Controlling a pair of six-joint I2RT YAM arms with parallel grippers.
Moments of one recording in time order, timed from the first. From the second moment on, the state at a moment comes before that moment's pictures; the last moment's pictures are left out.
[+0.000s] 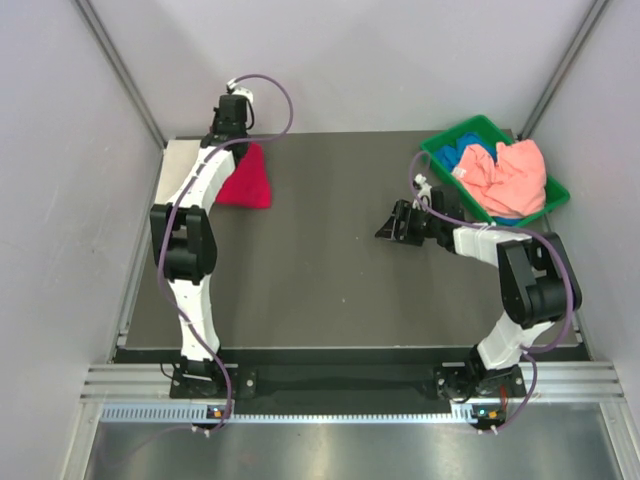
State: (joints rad) left arm -0.14 2.11 1.93 -0.33 -0.58 0.33; right arm 0.24 1.68 0.85 0.10 -0.55 0.46
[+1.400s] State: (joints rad) left arm 0.02 2.08 1.87 -0.14 -0.41 0.47; right arm 0.24 1.65 0.85 0.08 -0.54 0.45
